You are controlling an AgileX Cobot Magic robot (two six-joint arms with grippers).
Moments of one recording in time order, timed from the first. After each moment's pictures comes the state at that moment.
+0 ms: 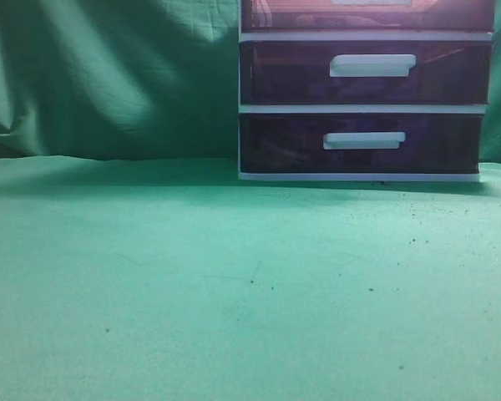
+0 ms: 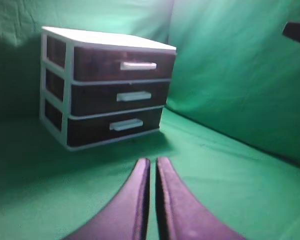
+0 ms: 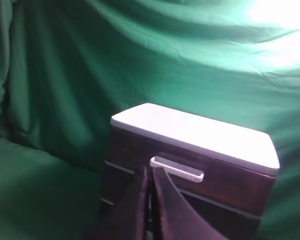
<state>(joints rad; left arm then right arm) -0.61 -0.02 -0.41 -0.20 0.44 0.02 0.76 0.53 -0.66 1.81 -0.33 -2.08</state>
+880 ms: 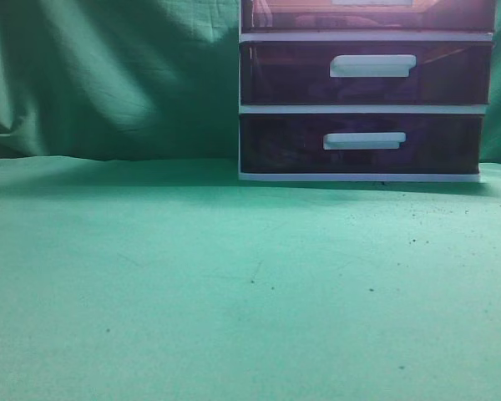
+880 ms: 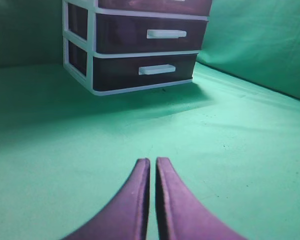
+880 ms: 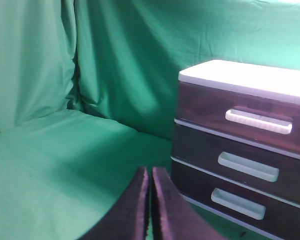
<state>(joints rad) -0.61 -0.02 0.02 -0.13 0.12 0.00 0.76 0.53 -0.48 1.81 -0.13 -1.88</state>
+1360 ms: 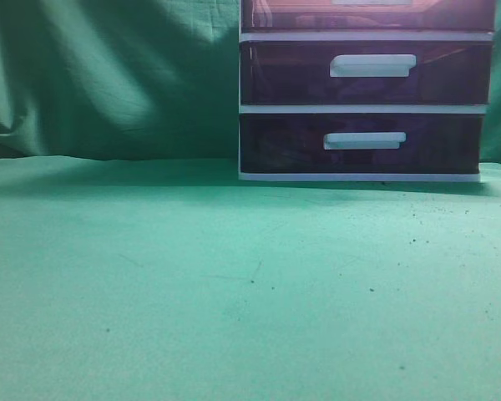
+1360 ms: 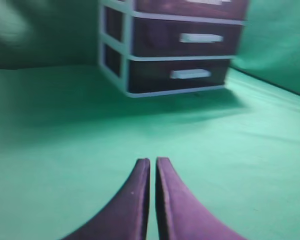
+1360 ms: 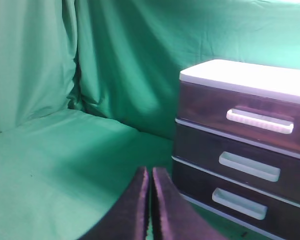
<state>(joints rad) -0.49 -0.02 0.02 -0.13 0.13 0.00 0.76 0.53 -0.48 1.81 -0.12 -1.88</state>
